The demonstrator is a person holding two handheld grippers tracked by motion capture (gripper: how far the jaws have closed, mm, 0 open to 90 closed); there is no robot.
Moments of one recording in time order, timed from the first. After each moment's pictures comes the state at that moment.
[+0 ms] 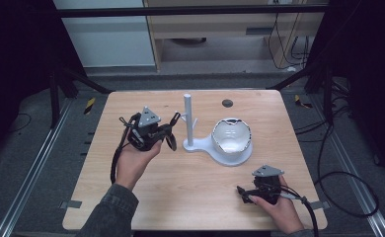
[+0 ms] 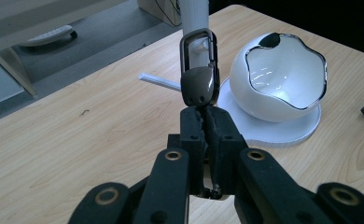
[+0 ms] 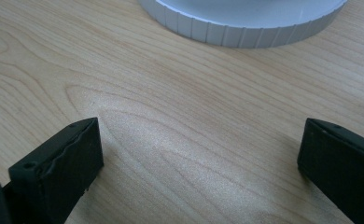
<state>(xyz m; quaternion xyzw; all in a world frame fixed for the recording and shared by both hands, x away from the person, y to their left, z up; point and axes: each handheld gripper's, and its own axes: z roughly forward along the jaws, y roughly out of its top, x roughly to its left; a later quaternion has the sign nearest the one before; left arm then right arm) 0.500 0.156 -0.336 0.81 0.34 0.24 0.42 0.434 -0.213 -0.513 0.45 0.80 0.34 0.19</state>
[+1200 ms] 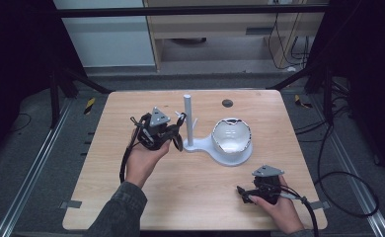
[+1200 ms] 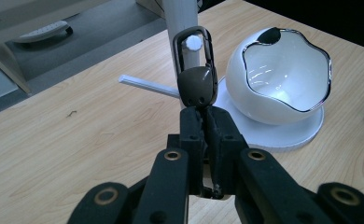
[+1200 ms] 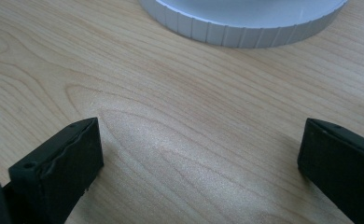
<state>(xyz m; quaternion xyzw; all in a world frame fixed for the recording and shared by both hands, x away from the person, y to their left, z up) 0.510 0.135 -0.349 0.81 0.34 0.23 0.41 0.434 -0.213 -0.513 0.45 0.80 0.34 0.19</state>
